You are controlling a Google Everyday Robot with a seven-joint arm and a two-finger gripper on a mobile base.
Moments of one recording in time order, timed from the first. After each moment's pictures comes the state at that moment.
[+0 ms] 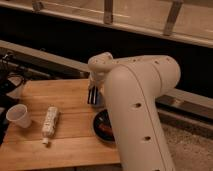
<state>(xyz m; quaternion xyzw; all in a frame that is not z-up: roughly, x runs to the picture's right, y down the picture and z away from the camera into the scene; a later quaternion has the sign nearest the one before) -0.054 -0.004 0.916 -0.25 0.10 0.70 0.67</state>
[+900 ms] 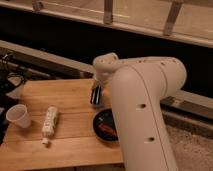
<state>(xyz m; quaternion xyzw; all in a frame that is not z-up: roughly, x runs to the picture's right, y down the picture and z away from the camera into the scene) -0.043 -0.003 0.921 -0.25 0.11 0.71 0.65</state>
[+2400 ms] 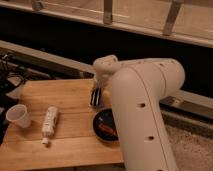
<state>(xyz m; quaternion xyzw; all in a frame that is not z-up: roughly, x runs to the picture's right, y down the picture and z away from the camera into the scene) -0.044 0.009 0.928 -0.25 0.11 0.71 0.65</state>
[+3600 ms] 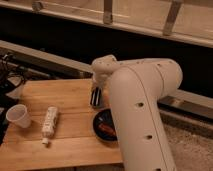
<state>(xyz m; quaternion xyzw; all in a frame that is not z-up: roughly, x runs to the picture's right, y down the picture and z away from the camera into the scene) -0.057 0.007 0.930 -0.26 0.10 0.70 0.66</state>
